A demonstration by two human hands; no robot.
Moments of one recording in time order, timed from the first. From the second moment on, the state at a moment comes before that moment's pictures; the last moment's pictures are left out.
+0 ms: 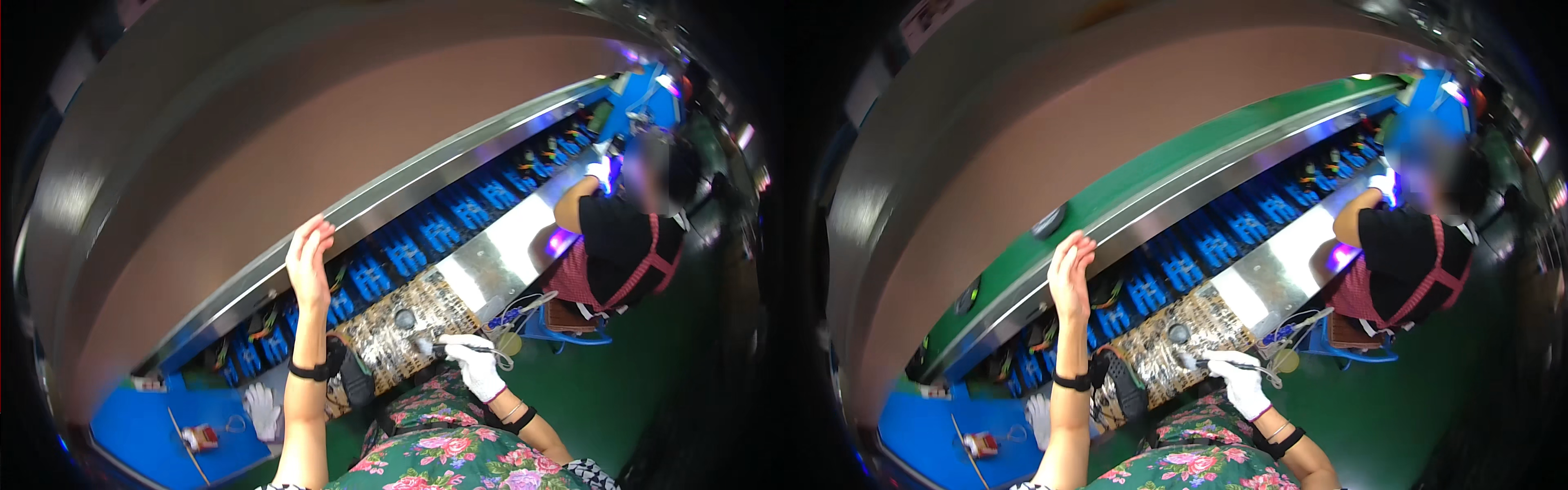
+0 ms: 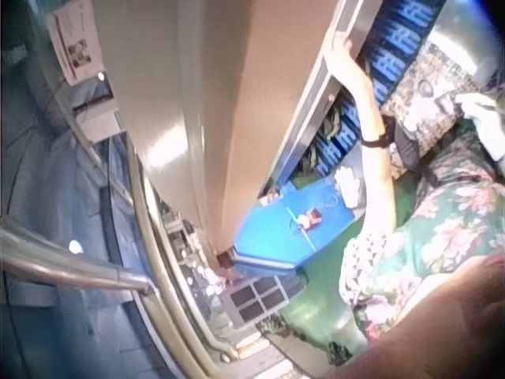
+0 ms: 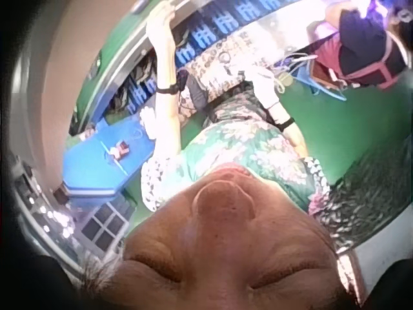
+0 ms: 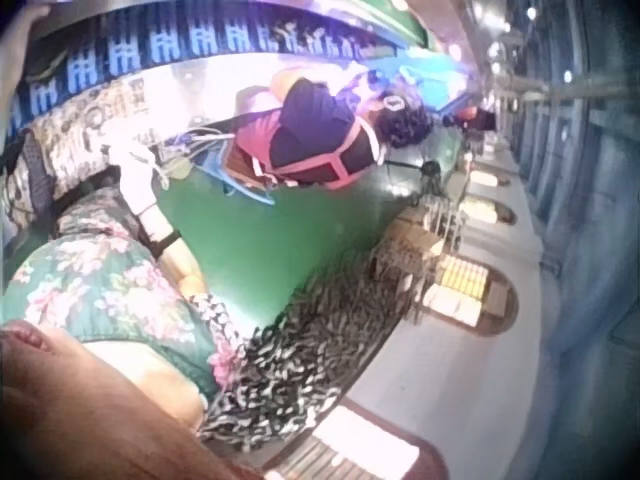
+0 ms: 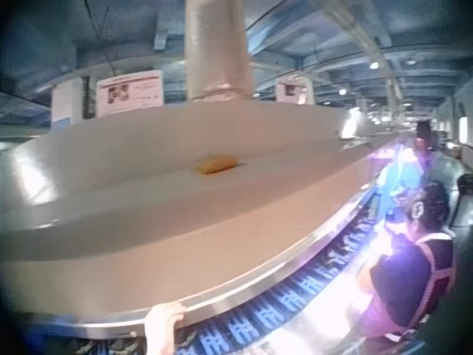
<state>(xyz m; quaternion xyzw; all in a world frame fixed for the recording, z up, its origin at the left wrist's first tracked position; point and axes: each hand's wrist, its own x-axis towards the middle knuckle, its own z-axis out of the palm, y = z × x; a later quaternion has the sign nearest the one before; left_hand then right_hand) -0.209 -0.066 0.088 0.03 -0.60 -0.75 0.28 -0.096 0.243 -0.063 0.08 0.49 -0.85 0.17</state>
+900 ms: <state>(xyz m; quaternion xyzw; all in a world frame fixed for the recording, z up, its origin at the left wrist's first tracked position) -0.699 0.131 0.112 -0.14 -0.92 -0.36 0.04 -0.205 0.357 -0.006 -0.03 0.53 -0.84 0.06</state>
